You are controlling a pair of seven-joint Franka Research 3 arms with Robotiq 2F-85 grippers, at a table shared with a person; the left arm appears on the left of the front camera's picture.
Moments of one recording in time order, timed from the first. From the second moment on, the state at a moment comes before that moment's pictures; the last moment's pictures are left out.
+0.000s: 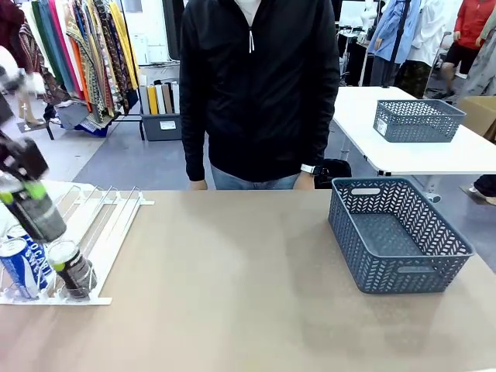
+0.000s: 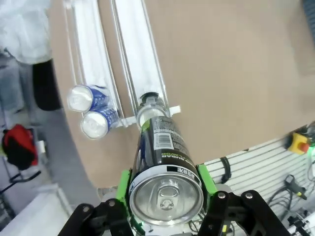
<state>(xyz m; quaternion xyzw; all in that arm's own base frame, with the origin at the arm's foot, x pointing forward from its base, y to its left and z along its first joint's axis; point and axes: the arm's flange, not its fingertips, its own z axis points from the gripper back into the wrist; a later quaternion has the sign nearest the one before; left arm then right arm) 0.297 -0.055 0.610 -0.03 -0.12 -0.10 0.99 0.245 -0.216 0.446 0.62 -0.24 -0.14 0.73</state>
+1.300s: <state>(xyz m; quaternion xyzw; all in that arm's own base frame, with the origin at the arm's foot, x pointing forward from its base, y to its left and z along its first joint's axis) 0.306 -0.242 0.602 -0.05 -0.19 -0.24 0.95 0.245 -0.216 0.447 0.62 -0.24 -0.14 0.73</state>
